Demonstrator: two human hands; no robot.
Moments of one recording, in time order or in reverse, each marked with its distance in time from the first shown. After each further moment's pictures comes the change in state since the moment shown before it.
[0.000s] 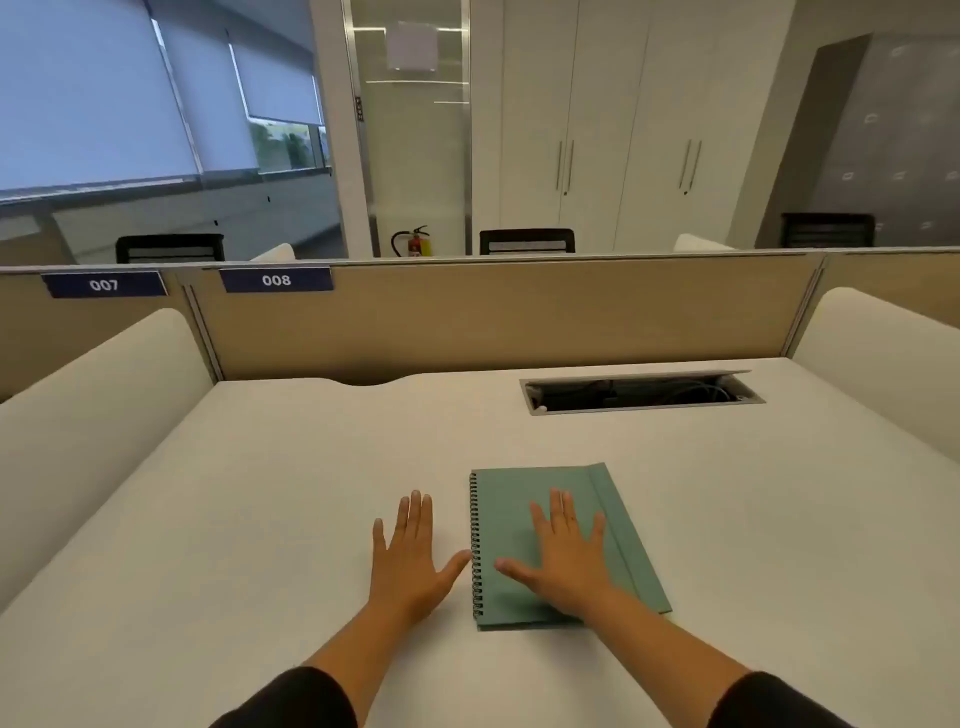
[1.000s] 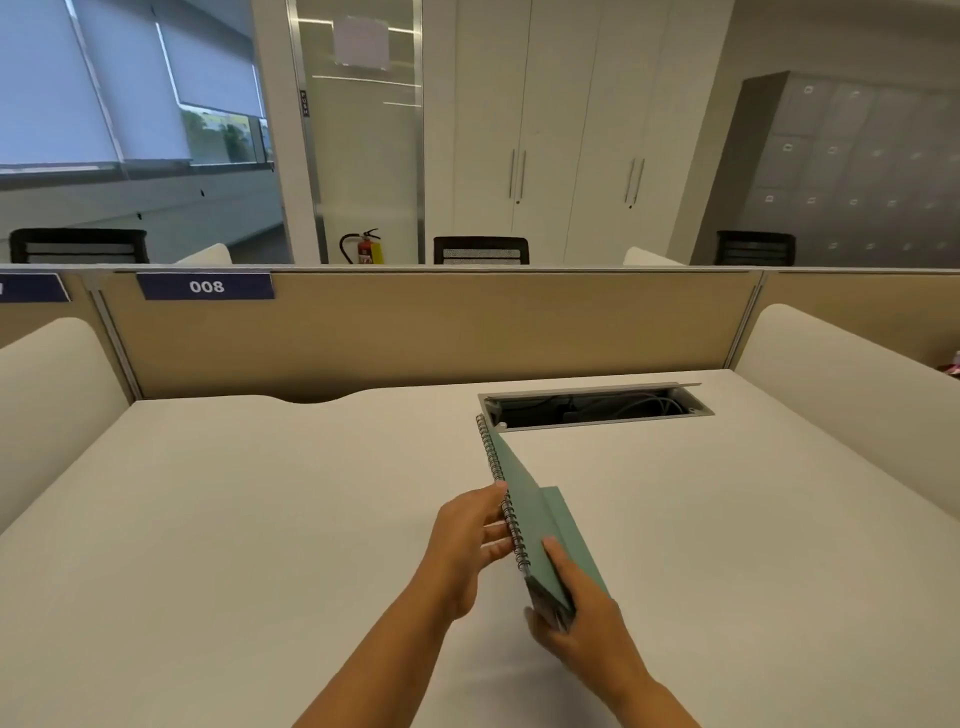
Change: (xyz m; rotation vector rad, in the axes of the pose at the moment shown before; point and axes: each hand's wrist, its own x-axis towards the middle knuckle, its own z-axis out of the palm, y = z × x) left_hand 0.011 0.126 -0.085 -1.524 -0.270 -0.149; right_hand -0.048 0.034 -0.004 0.667 0.321 -0.081
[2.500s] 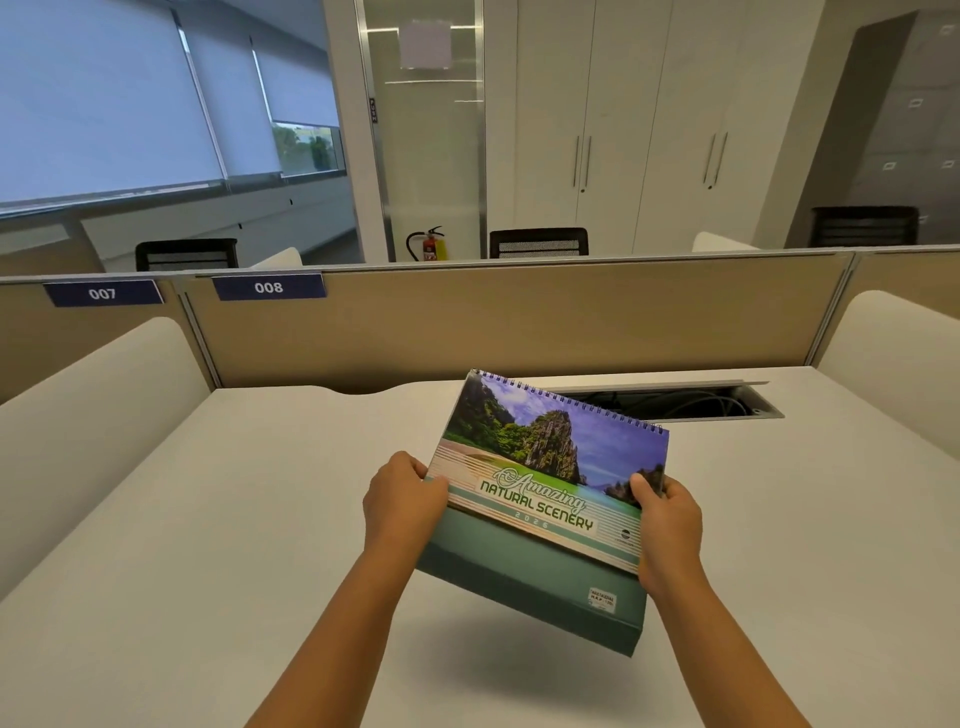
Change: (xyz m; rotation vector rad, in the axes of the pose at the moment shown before) left_hand 0.007 0.029 -0.031 0.974 0.646 0.099; right_hand 0.079 -0.022 -0.073 0.696 0.457 0.456
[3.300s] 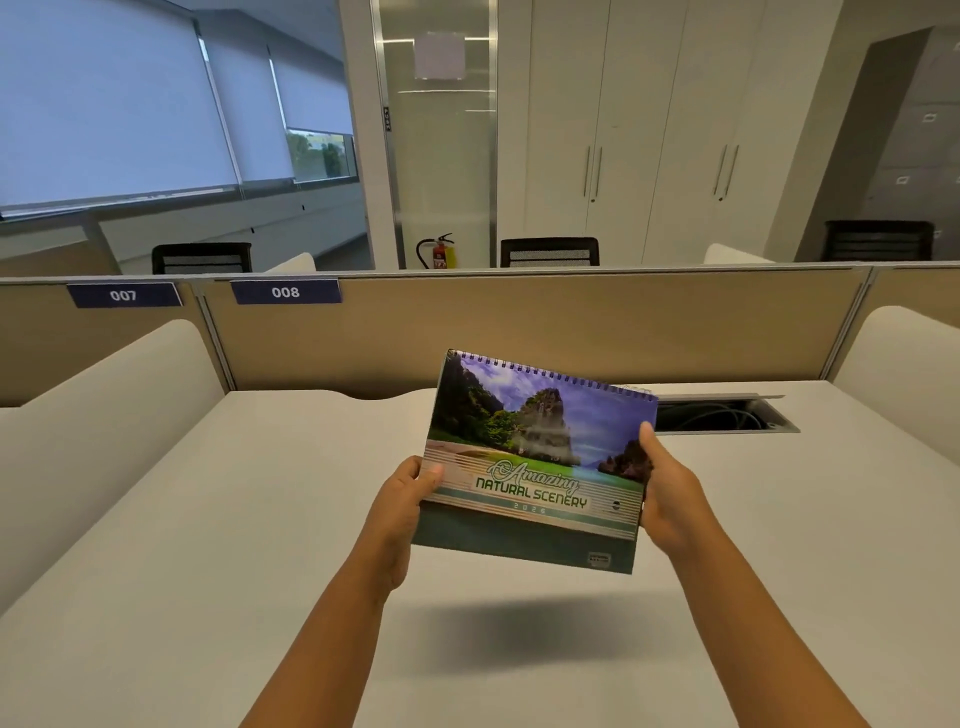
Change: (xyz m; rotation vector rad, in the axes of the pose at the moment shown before) left_hand -0.002 -0.016 -0.015 -0.702 -0.283 -0.011; right_hand 0.018 -0.040 0.025 0.118 -0.273 0.163
